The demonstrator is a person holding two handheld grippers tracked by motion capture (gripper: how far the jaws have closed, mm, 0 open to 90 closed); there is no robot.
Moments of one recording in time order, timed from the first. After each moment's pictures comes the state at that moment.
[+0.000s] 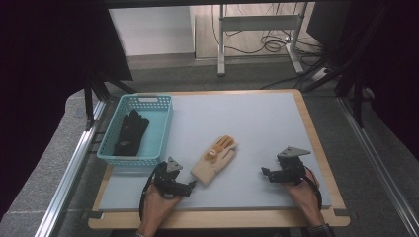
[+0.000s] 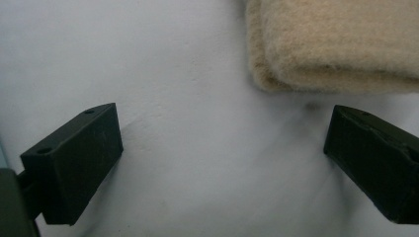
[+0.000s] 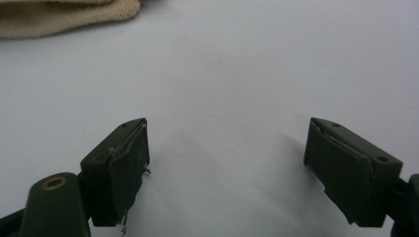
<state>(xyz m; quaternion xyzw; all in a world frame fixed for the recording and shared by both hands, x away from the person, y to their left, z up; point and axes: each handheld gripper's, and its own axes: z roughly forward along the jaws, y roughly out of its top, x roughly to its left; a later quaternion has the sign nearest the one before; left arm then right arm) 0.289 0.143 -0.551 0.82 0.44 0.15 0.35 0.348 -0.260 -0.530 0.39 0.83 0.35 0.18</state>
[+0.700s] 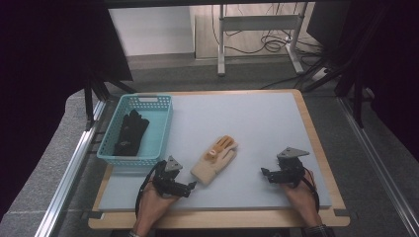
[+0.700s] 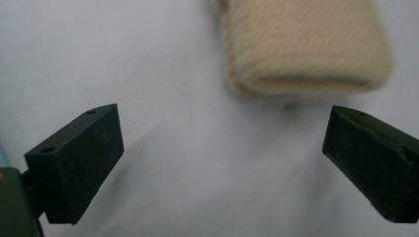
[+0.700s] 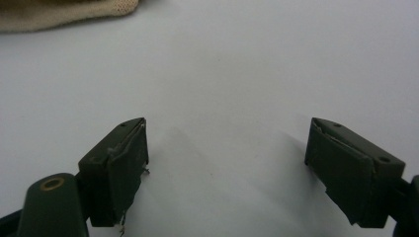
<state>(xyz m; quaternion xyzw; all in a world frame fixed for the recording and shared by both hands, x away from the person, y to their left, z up) 0.286 0.143 -0.531 0.83 0.41 0.13 0.36 0.346 -0.258 -0.531 0.38 0.83 0.35 0.19</state>
